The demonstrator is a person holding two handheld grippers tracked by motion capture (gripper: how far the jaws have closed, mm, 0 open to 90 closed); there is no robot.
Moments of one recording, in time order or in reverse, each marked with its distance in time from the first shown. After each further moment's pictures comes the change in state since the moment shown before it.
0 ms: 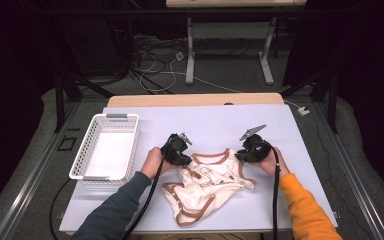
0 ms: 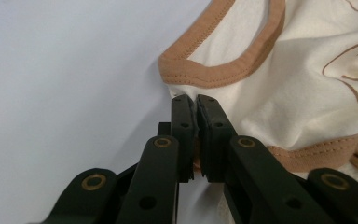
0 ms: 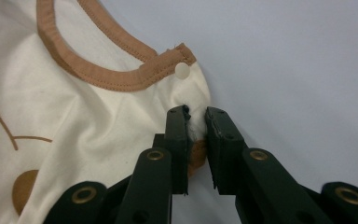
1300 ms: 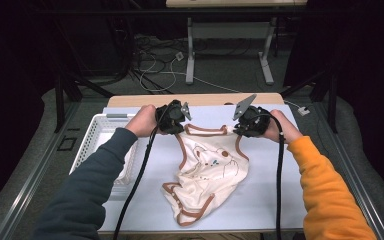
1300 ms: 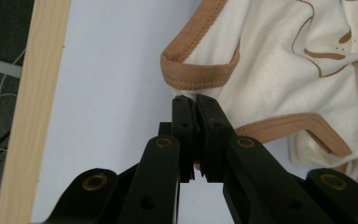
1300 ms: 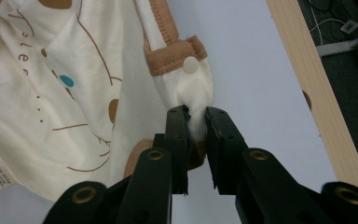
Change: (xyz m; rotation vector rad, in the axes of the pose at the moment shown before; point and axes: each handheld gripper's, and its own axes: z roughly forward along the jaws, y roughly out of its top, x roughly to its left) left arm 0.014 0.079 -0.103 0.183 0.186 0.459; right arm 0.009 0.101 -0.083 0.078 -0.043 -0.475
